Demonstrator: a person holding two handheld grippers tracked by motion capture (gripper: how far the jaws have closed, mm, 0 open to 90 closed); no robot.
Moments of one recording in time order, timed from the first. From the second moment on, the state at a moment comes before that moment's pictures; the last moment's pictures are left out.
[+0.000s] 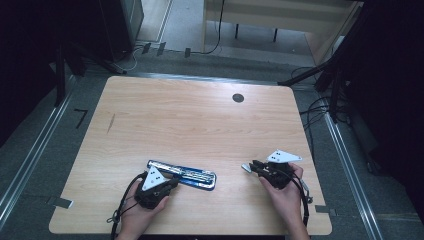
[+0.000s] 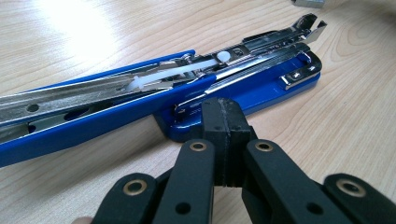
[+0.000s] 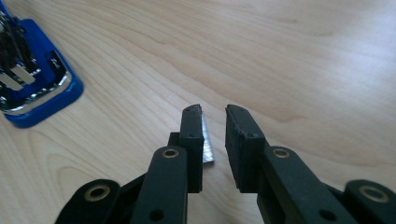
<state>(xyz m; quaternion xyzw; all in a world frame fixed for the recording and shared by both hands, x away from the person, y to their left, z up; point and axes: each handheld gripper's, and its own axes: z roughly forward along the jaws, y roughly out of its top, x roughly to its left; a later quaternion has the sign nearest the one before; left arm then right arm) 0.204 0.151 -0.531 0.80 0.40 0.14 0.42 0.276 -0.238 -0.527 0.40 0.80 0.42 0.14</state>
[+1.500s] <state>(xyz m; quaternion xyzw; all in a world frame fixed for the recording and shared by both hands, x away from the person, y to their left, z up) 0.204 0.149 -0.531 0.80 0.40 0.15 0.42 0.279 -0.220 -0.528 0.33 0.85 0.39 0.12</state>
